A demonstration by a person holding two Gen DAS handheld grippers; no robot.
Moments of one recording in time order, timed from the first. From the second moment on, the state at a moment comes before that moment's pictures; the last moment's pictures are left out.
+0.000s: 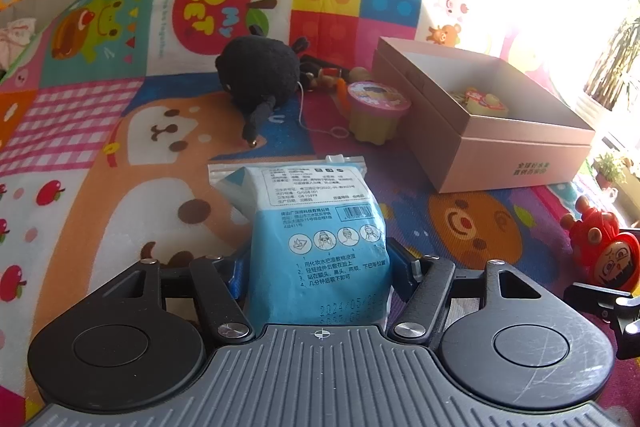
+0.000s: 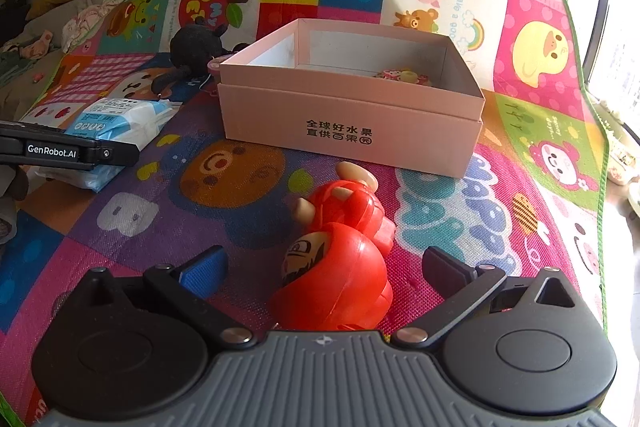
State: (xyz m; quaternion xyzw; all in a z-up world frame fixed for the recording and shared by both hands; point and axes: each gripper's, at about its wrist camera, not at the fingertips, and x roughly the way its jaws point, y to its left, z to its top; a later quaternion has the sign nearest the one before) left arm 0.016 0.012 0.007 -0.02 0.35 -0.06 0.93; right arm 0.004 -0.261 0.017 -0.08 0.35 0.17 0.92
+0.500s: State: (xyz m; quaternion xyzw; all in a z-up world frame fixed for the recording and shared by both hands) left arm 0.018 0.012 0.006 -0.02 0.35 -0.06 0.93; right arm 0.012 -0.261 0.020 -0.07 0.37 0.17 0.91
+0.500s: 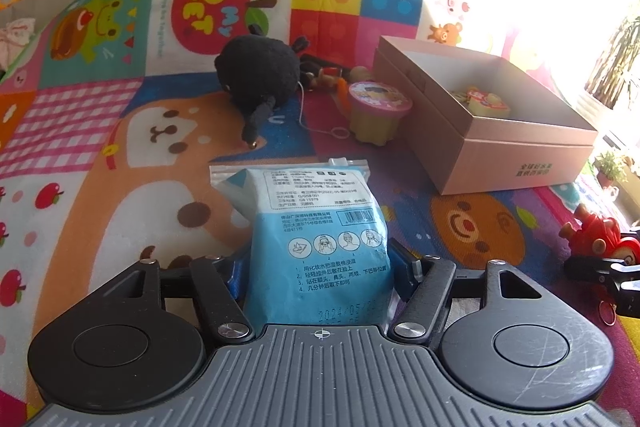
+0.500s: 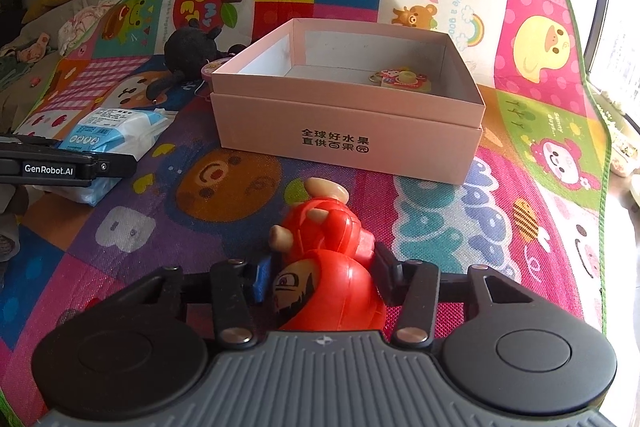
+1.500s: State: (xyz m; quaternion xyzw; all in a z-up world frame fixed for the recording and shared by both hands) left arm 0.021 -0.048 0.128 -0.03 0.24 -0.20 0.95; right arm -0.025 -0.344 0.139 0.06 0.23 0.17 0.96
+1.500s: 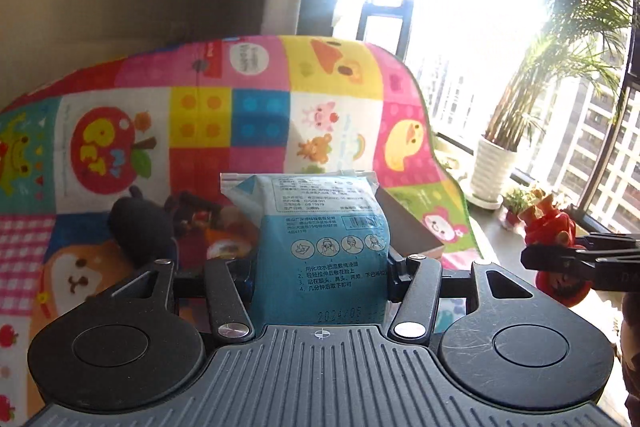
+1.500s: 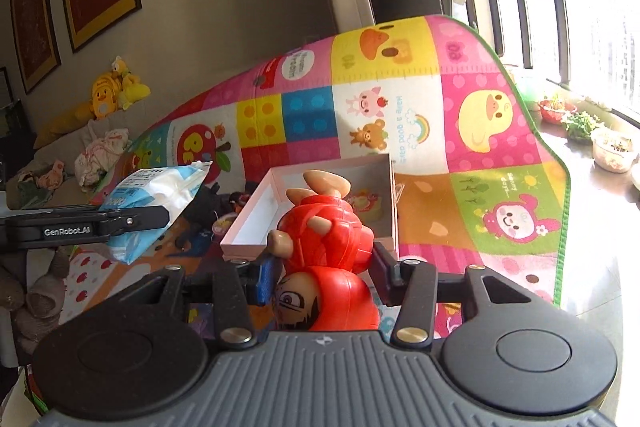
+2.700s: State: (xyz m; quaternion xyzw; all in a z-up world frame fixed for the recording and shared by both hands) left arm 0.052 -0.006 0.043 -0.03 0.28 -0.12 0.95; right arm 0.207 -0.230 0.123 0.08 0.35 0.17 0.92
